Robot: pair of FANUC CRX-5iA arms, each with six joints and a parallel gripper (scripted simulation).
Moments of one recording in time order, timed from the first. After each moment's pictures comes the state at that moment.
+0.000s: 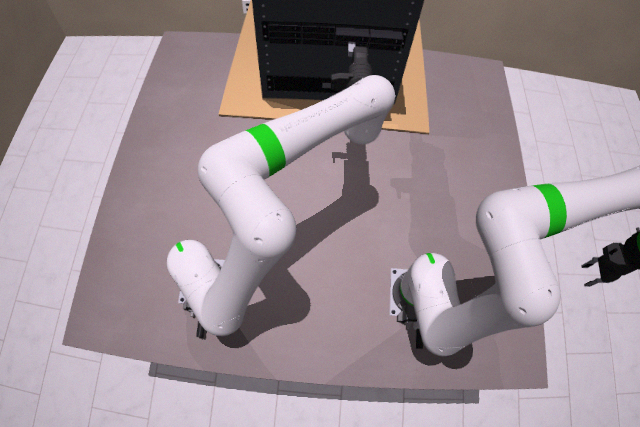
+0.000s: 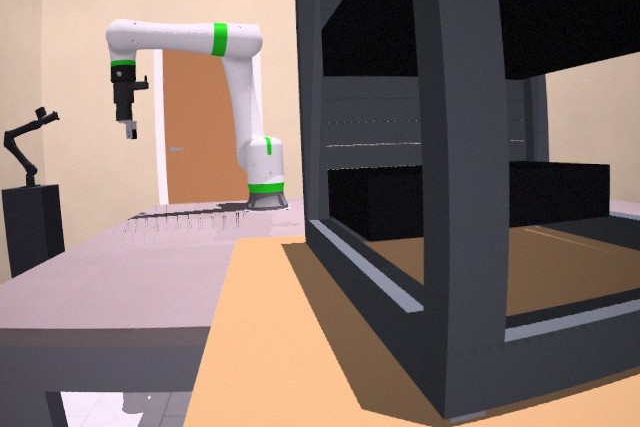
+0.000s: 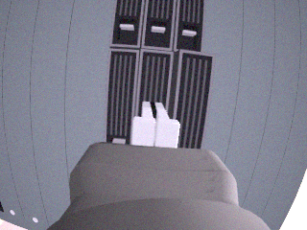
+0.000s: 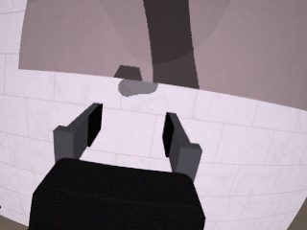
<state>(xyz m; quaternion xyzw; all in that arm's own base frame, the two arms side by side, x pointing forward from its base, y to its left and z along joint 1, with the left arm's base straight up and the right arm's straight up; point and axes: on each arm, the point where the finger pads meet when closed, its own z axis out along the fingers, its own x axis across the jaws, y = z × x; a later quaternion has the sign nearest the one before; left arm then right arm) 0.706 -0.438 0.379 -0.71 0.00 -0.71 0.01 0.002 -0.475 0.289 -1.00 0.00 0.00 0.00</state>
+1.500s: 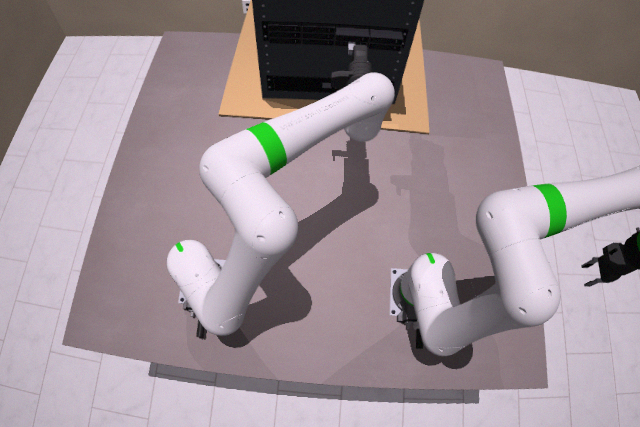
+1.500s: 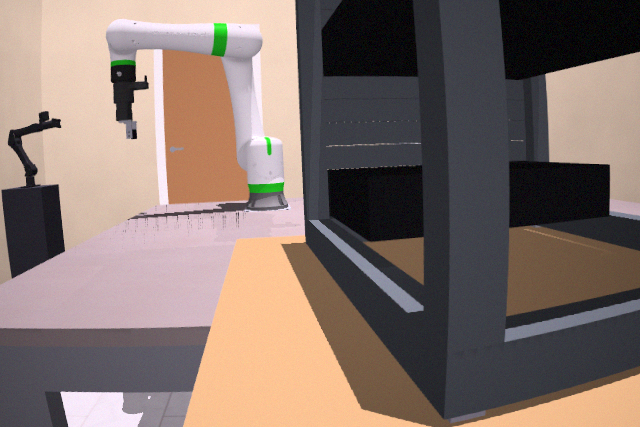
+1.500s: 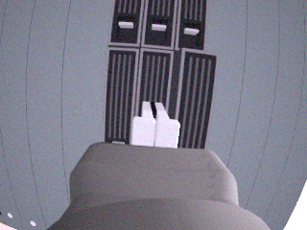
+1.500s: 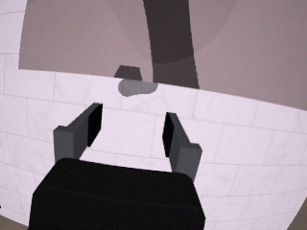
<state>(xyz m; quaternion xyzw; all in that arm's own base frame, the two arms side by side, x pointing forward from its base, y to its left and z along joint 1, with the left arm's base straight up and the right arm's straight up) 0.715 -0.438 0.379 -0.71 0.00 -0.71 0.01 0.002 -0.475 0.289 -1.00 0.00 0.00 0.00</state>
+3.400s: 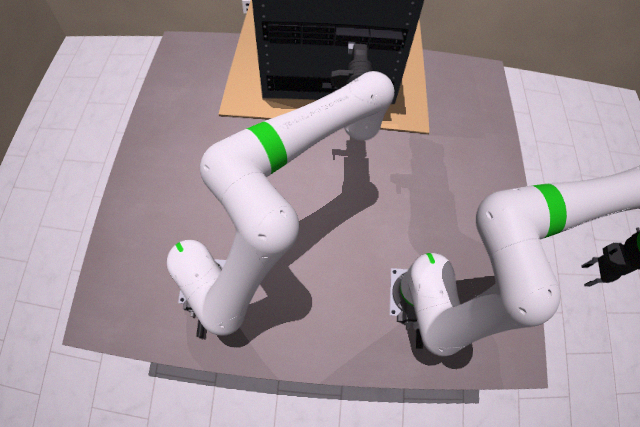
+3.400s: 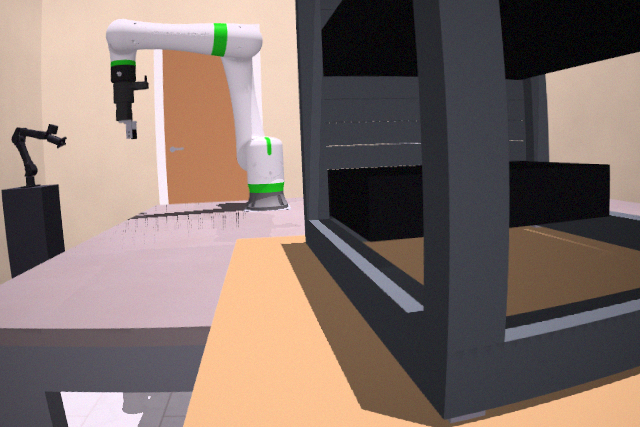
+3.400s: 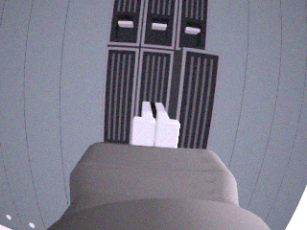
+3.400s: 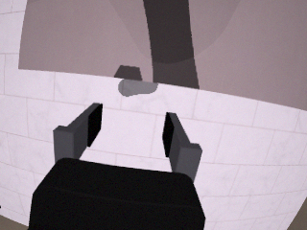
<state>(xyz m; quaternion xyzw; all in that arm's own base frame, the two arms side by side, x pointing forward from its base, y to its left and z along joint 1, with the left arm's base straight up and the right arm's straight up) 0.719 -0.438 0.379 -0.71 0.00 -0.71 0.01 0.002 -0.475 0.289 -1.00 0.00 0.00 0.00</state>
